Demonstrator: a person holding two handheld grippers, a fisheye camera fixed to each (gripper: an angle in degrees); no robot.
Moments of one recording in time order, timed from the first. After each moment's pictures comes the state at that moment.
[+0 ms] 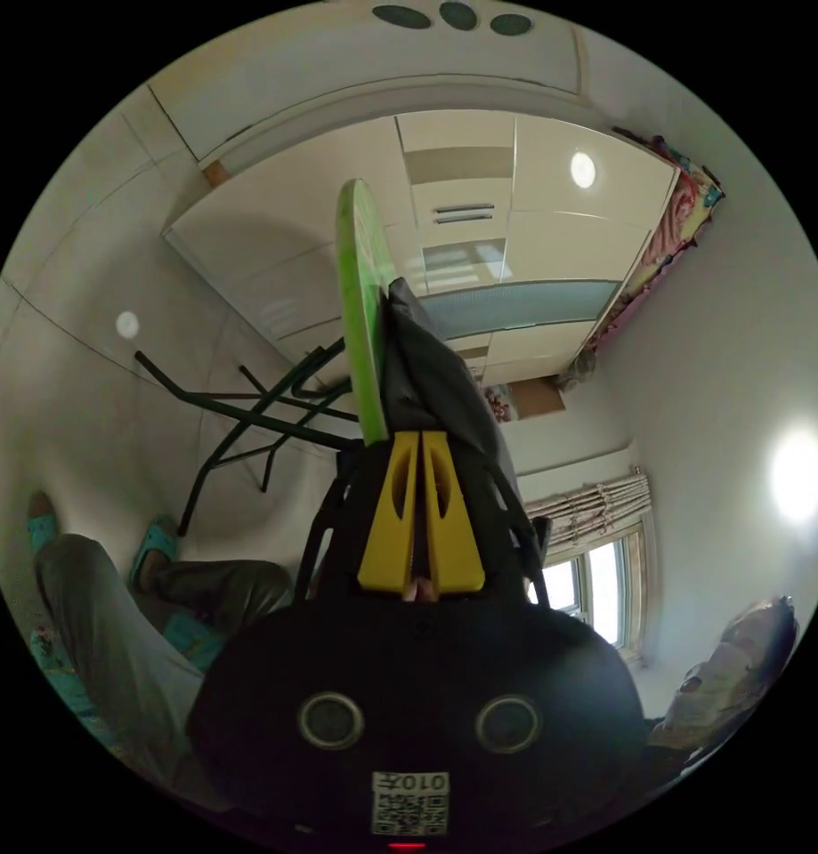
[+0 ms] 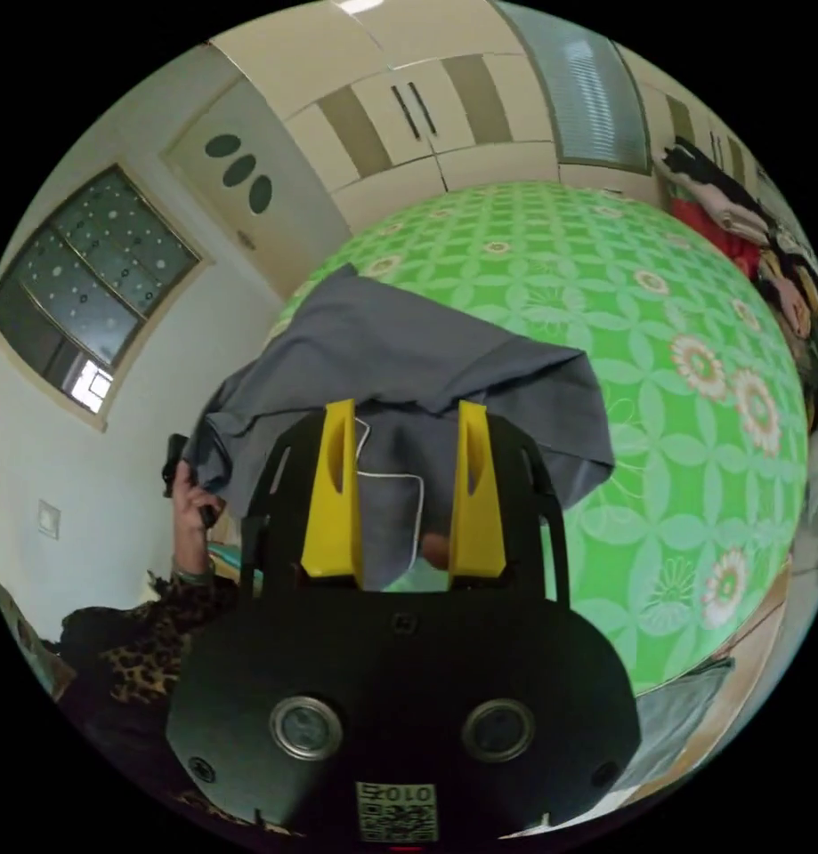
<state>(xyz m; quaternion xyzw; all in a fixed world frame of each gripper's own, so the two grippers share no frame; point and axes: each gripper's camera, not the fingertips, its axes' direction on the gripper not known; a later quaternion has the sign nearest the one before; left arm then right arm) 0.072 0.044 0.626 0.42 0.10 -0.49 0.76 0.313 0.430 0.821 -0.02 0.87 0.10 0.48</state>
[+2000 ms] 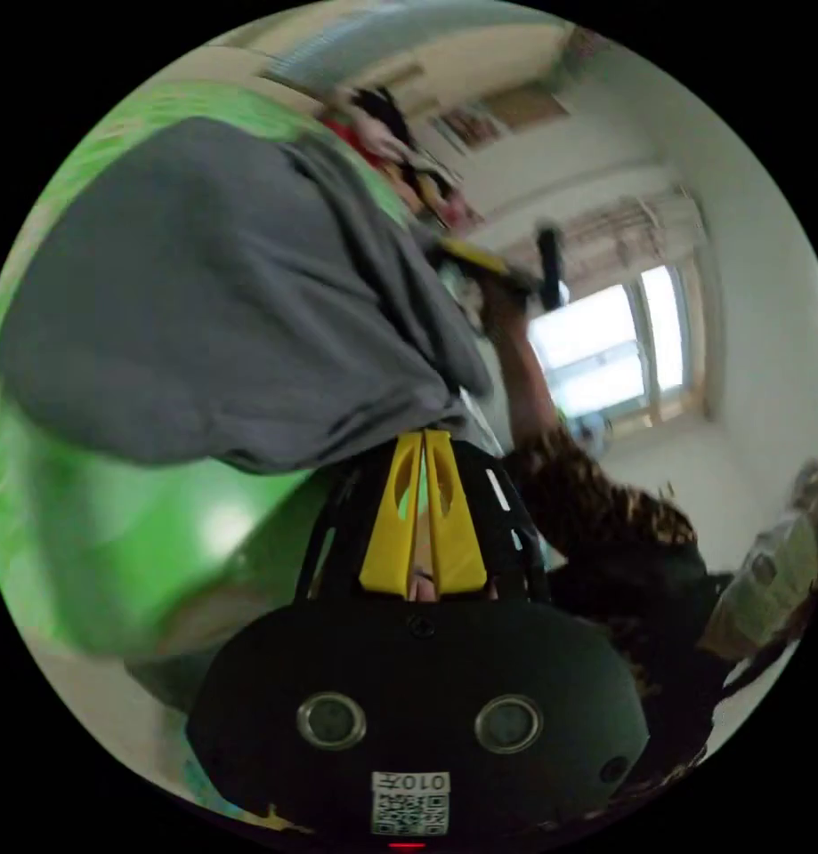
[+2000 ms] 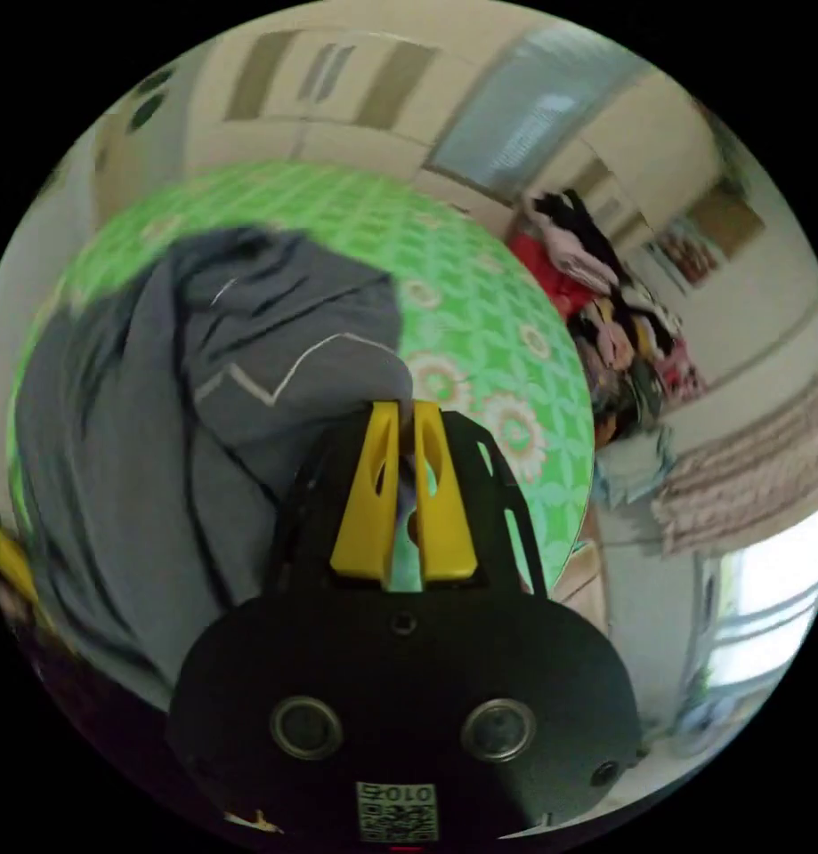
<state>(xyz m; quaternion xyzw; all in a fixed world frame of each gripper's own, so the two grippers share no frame) 0.081 -0.281 0.765 0.02 0.16 -0.24 0.96 0.175 0.367 0.688 -0.01 0.98 0.11 0.15</state>
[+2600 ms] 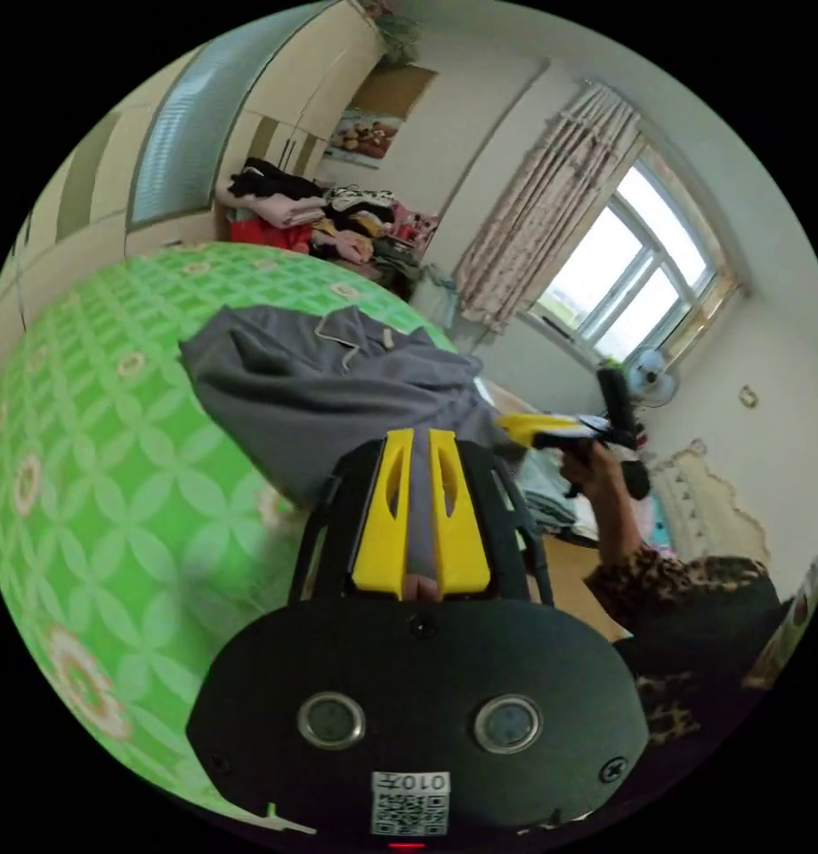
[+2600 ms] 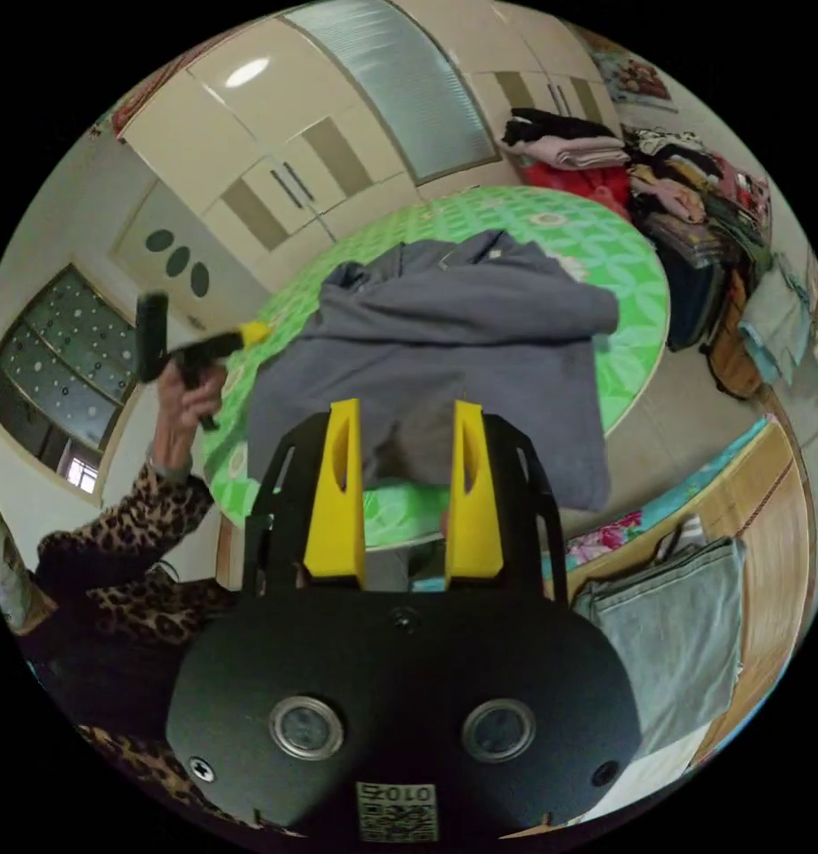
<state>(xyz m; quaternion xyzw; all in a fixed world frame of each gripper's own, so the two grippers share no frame) 0.051 -0.476 0.768 0.04 -0.01 -0.06 1.00 0.058 0.565 0.731 0.14 0.88 0.10 0.44</state>
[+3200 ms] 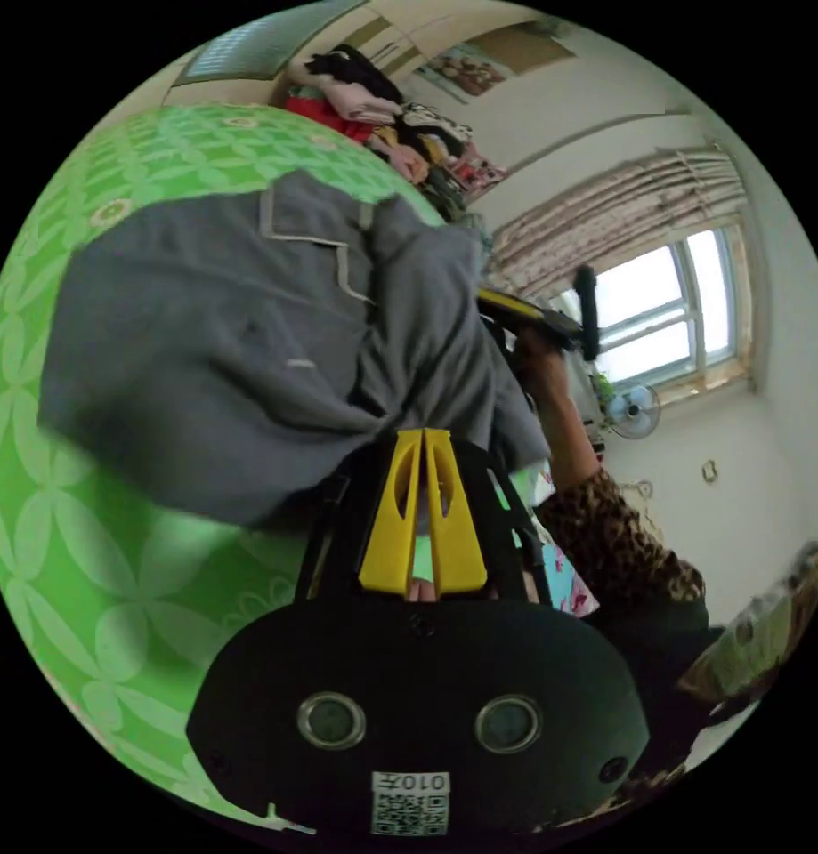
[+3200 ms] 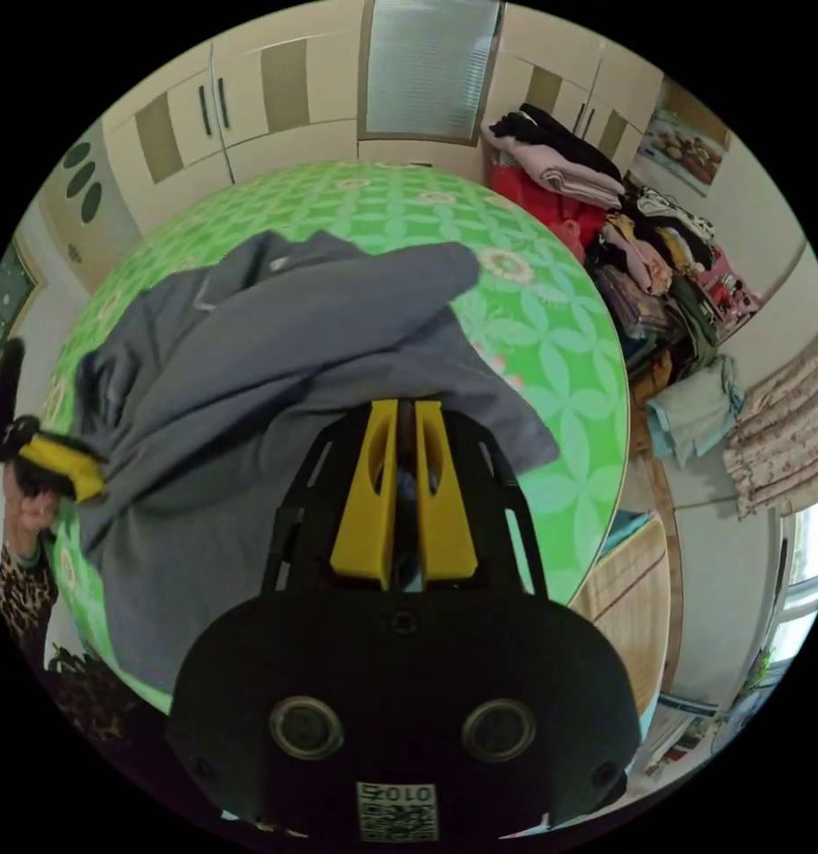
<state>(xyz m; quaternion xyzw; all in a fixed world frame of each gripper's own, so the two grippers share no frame) -0.058 -0.476 0.840 -0.06 0.10 -0.20 0.97 0.076 0.409 0.546 0.03 0.96 0.17 0.23</state>
